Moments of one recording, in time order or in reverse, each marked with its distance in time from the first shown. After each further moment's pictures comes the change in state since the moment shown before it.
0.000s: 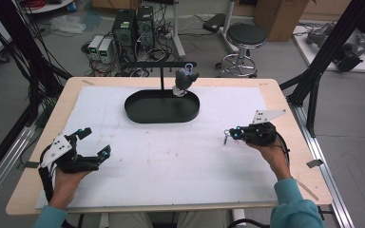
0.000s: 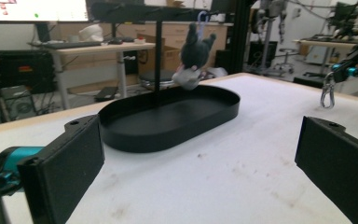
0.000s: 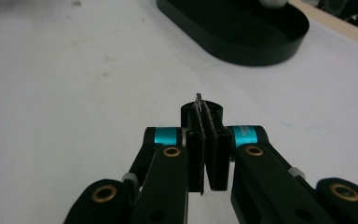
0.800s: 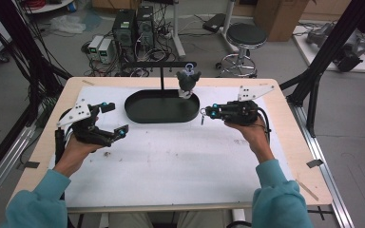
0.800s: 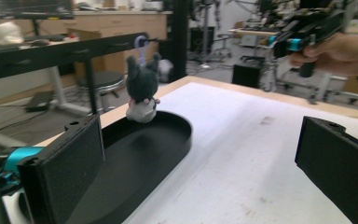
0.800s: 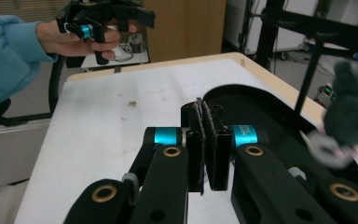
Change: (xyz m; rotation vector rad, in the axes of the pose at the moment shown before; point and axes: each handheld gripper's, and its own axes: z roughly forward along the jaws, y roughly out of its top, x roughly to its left) left arm 0.001 0.069 0.072 0.077 -0.276 0.038; right arm 0.016 0.095 0.027 -0.244 0.184 -0.088
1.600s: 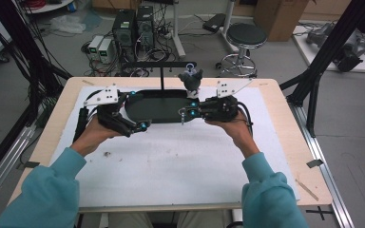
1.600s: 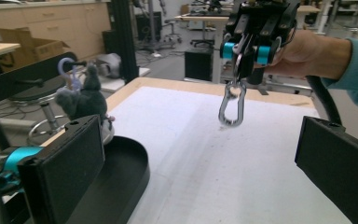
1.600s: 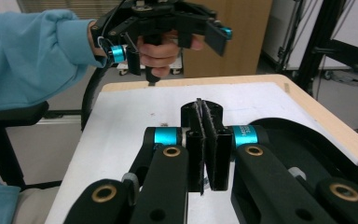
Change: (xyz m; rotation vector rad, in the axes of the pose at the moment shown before) left arm -0.008 0.041 0.063 0.061 -0.228 0.068; right arm 0.014 0.033 0.049 -0.016 0.157 -0.069
